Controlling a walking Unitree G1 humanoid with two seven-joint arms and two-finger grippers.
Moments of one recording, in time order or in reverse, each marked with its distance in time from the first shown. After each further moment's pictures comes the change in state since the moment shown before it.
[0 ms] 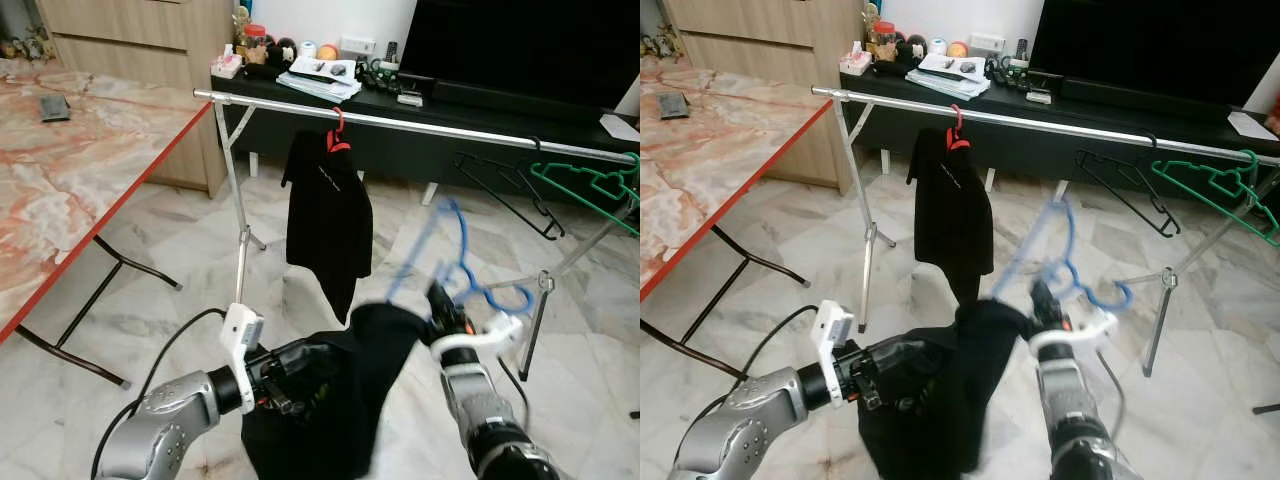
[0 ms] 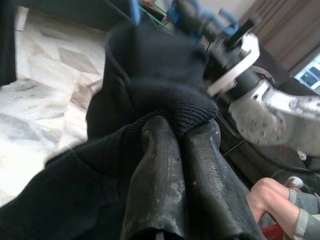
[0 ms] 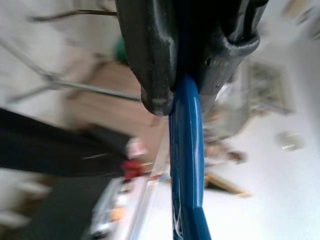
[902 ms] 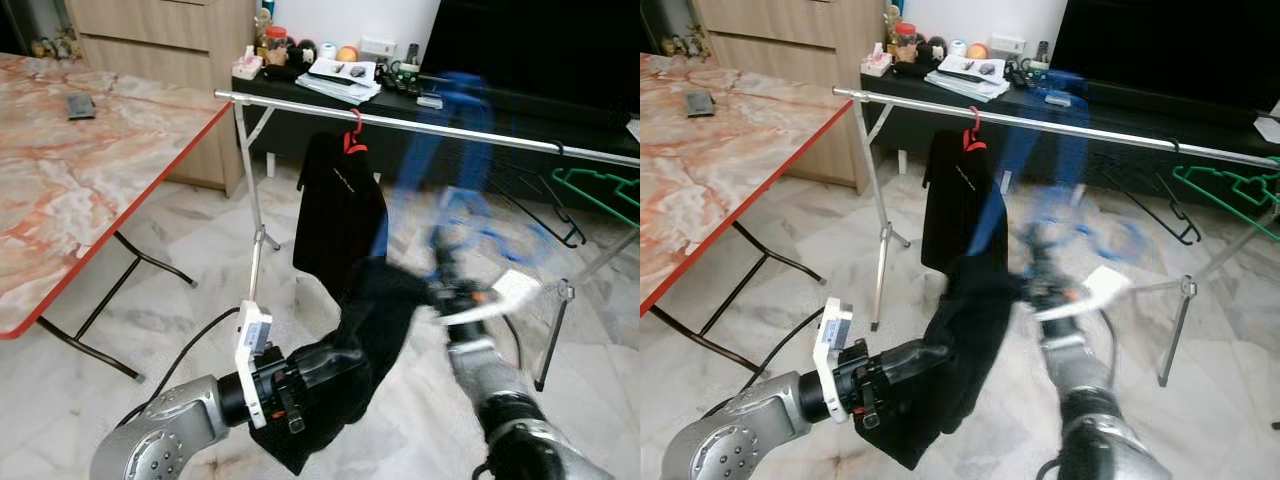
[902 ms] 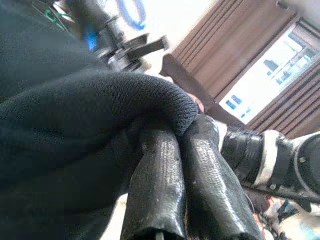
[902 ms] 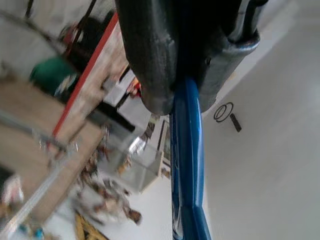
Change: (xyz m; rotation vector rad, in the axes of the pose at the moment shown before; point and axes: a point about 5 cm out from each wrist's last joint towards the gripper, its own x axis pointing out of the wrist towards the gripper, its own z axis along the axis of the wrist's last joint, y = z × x) left arm 0.003 -0.051 0.023 -0.129 -0.112 -0.295; right arm 0.011 0.029 -0.018 0.019 0.164 0.375
